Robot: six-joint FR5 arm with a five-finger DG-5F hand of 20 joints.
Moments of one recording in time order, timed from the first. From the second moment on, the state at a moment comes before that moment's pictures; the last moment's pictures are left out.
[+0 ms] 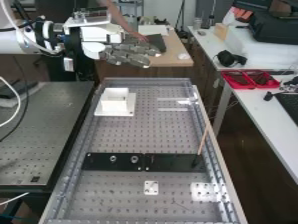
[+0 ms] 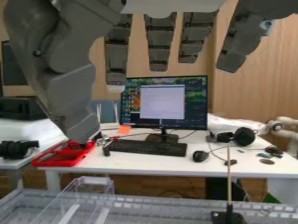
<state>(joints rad) 1.55 -1.55 -1.93 -2.86 -1.68 -0.77</state>
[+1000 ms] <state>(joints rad) 1.43 -1.58 -1.65 -3.08 -1.60 -0.68</state>
